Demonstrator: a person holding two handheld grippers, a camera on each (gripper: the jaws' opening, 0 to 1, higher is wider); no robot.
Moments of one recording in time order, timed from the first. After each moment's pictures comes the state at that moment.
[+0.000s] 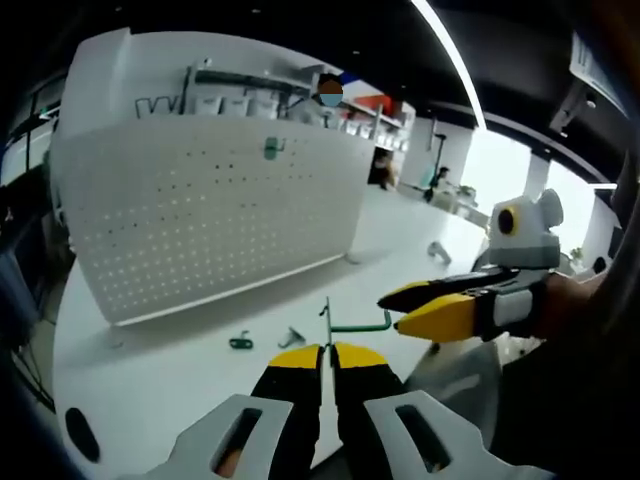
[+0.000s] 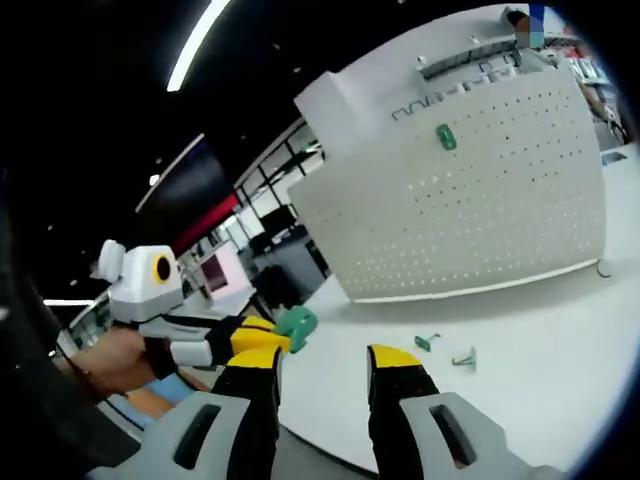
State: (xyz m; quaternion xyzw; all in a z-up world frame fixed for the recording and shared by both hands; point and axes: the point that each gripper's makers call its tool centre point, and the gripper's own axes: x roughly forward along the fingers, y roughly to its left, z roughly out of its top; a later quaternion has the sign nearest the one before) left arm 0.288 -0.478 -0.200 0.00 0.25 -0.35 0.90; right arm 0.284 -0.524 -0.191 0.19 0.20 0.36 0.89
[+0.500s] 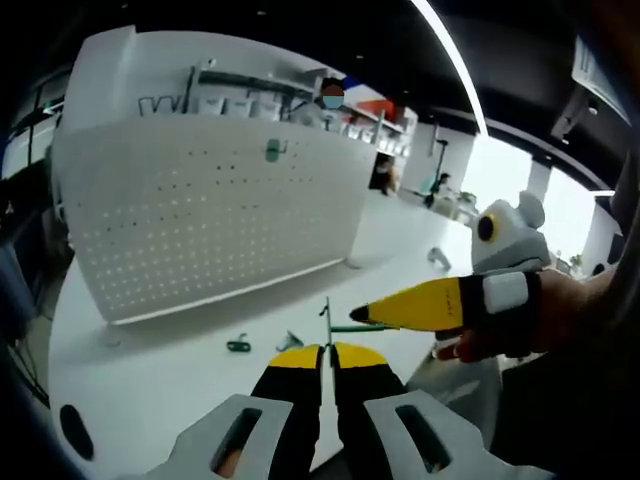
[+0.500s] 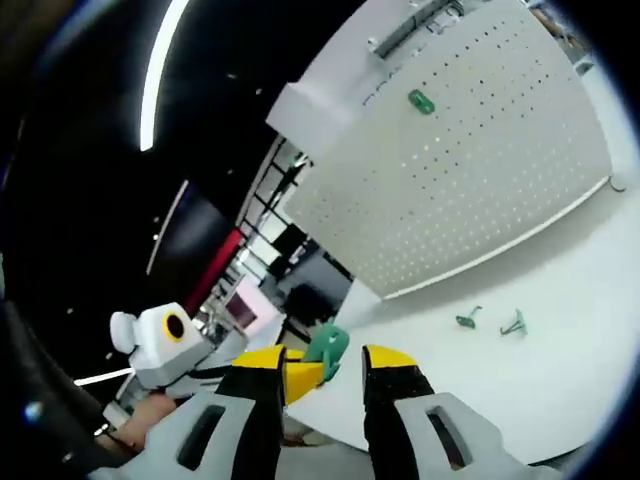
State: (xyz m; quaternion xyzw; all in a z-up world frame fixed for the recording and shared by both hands) left arm 0.292 -0.480 -0.199 -0.02 0.25 -0.35 0.90; right arm 0.295 -0.503 -0.183 0.33 0.22 0.36 0.84
